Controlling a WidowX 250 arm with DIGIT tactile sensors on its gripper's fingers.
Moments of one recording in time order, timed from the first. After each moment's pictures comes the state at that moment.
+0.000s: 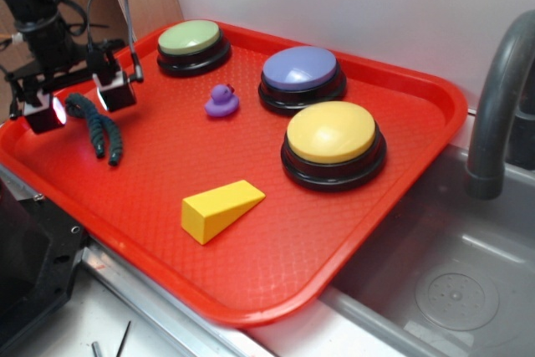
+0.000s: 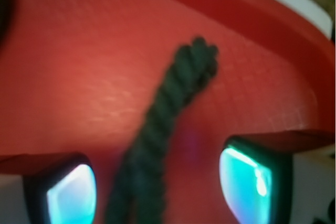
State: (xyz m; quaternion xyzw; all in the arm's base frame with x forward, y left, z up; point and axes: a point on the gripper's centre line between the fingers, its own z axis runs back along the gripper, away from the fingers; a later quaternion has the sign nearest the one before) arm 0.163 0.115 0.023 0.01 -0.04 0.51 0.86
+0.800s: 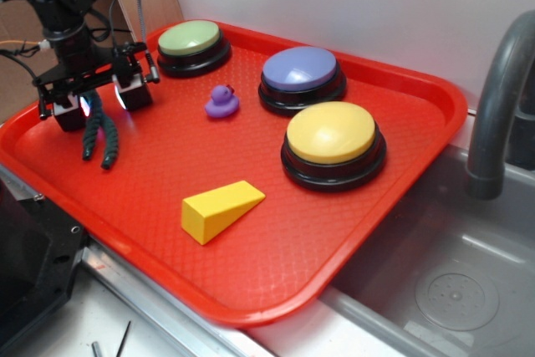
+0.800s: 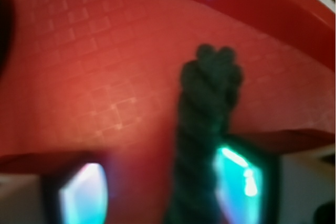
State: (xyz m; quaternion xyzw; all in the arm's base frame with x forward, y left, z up) arm 0.178 0.117 0.012 0.02 -0.07 0.55 0.83
